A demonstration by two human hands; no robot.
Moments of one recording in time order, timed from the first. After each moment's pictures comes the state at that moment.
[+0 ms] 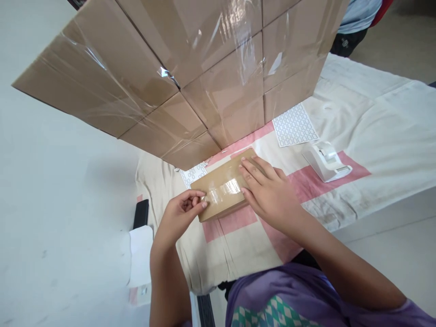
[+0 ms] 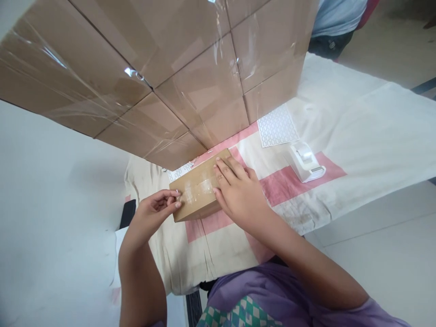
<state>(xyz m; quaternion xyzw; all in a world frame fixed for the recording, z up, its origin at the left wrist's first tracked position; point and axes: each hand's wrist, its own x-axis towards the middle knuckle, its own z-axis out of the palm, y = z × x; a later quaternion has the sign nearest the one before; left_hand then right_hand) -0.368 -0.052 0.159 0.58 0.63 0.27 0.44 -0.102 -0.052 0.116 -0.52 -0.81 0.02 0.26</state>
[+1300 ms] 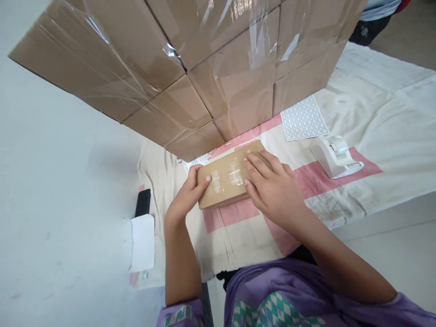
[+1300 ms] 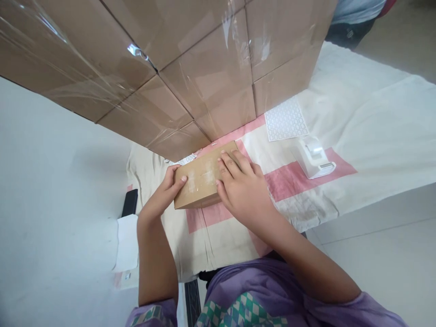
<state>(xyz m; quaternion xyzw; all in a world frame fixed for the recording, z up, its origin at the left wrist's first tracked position) -0.373 -0.025 0.135 0.62 0.63 0.22 0.41 -0.111 -0.058 0.116 -0.53 -0.80 0.03 0.28</state>
